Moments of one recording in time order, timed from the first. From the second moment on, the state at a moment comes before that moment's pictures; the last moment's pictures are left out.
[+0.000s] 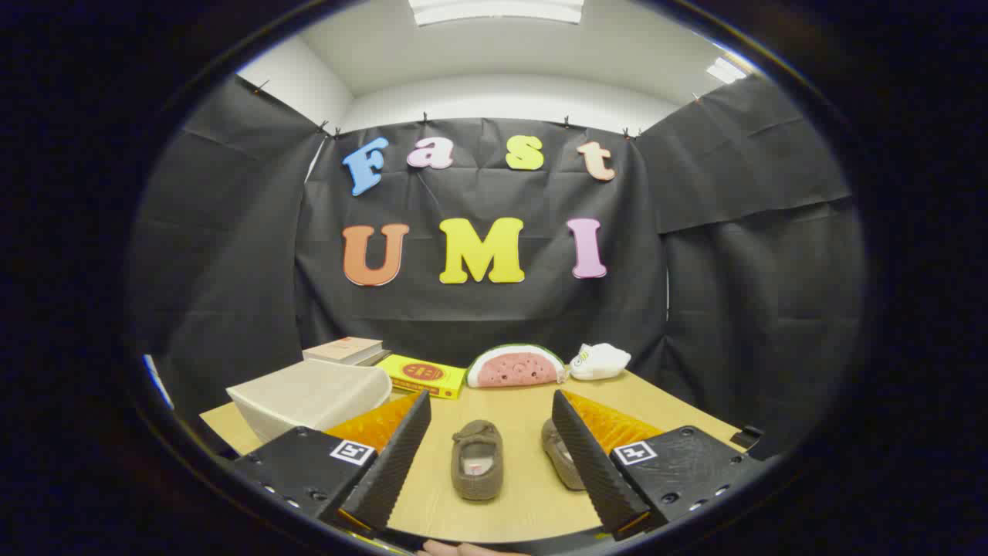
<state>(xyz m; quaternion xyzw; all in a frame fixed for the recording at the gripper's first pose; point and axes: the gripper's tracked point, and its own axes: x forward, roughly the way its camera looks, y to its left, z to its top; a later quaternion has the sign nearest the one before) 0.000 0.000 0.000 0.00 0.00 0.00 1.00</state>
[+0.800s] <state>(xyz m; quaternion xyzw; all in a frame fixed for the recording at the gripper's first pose) 0.010 -0.022 -0.007 0.01 0.02 0.00 1.00</state>
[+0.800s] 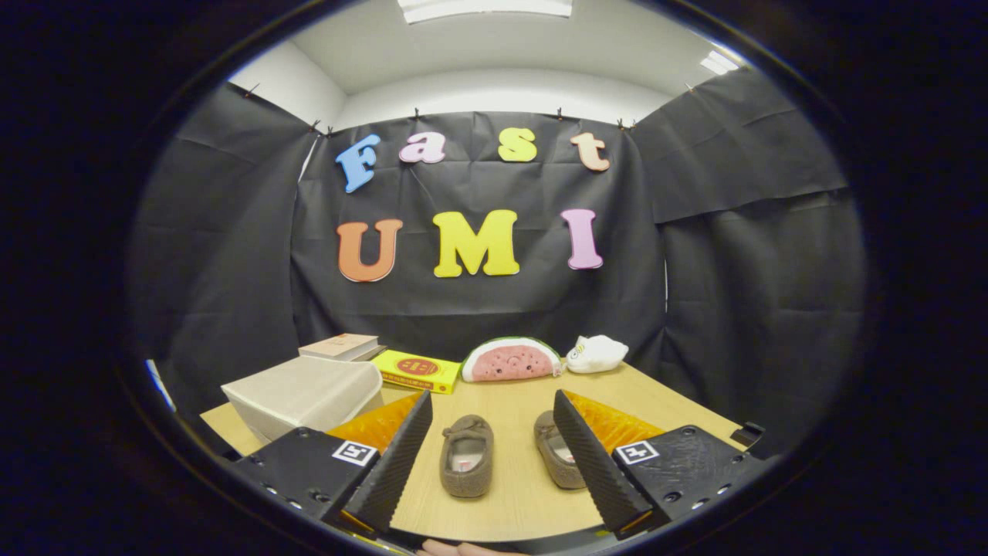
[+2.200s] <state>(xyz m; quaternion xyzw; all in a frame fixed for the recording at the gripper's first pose) 0.186 0.176 -0.095 0.30 0.35 0.41 0.79</state>
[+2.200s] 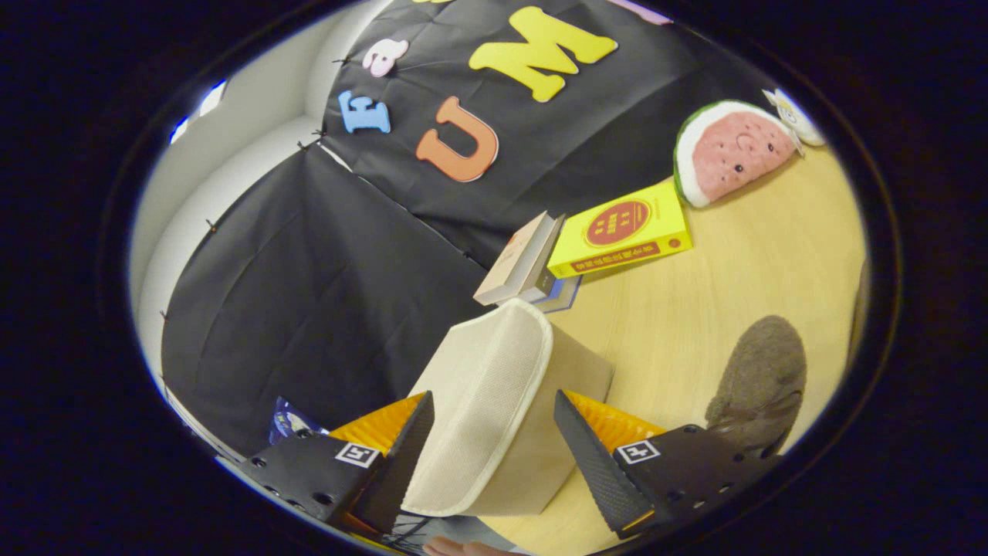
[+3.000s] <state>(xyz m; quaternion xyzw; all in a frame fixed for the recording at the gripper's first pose) 0.199 0.210 -0.111 0.37 0.43 0.42 0.71</state>
